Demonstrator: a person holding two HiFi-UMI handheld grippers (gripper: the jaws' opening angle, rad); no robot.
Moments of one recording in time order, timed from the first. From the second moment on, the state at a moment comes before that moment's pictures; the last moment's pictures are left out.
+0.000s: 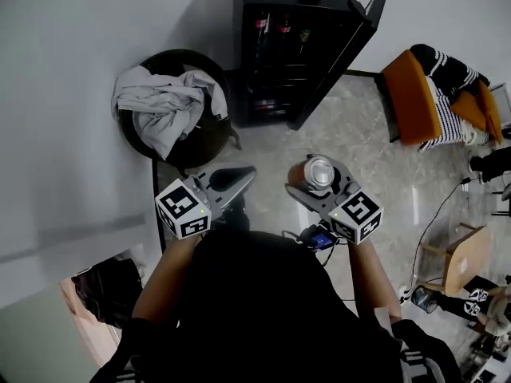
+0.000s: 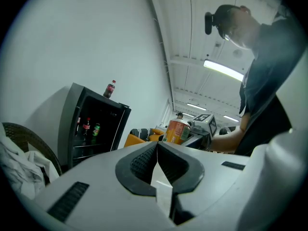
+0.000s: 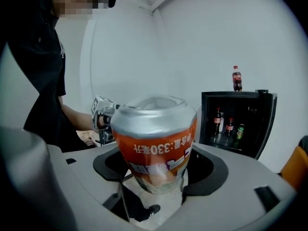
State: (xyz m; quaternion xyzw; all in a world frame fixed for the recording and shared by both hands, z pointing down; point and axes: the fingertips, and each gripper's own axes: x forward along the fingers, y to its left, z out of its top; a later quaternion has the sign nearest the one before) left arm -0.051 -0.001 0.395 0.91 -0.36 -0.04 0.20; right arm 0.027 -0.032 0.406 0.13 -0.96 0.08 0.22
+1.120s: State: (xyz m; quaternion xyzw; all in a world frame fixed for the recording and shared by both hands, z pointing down) left arm -0.096 -0.195 0.468 0.88 -0.40 -0.05 0.26; right arm -0.016 -0.226 0.458 0.16 -0.95 0.11 0.26
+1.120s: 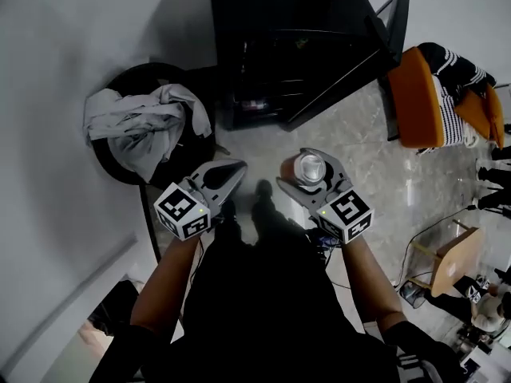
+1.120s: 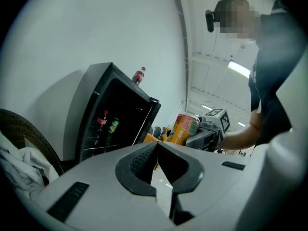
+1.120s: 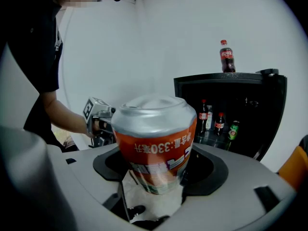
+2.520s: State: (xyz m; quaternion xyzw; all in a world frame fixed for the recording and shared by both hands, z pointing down) left arm -0.121 -0.415 0.618 0.75 -0.64 0.00 0.19; right arm -0.128 -0.504 0.634 0.18 -0.97 0.02 0.16
